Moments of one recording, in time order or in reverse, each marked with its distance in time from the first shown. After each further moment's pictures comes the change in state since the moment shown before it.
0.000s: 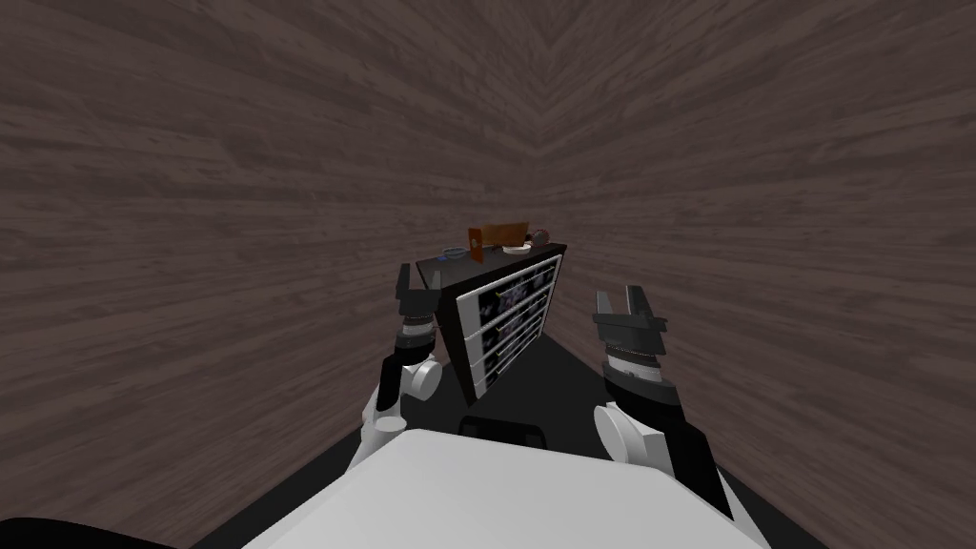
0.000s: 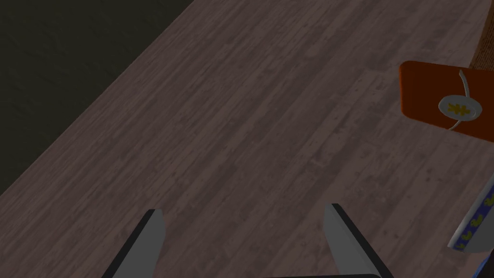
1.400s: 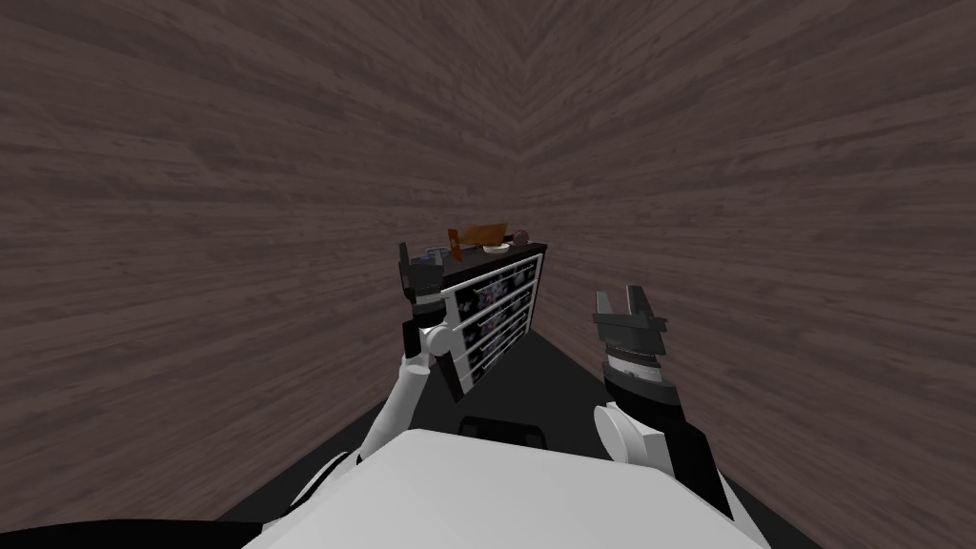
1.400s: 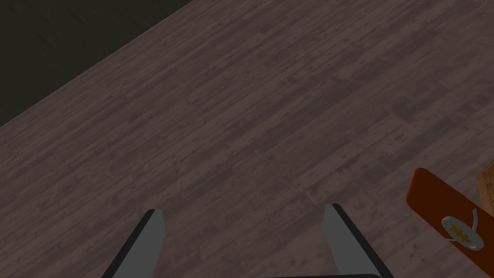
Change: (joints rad) left arm -0.339 0.016 0.004 0.184 0.402 -0.070 -0.197; right arm 0.000 0.000 0.000 0.000 0.000 0.000 0.000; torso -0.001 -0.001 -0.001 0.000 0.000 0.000
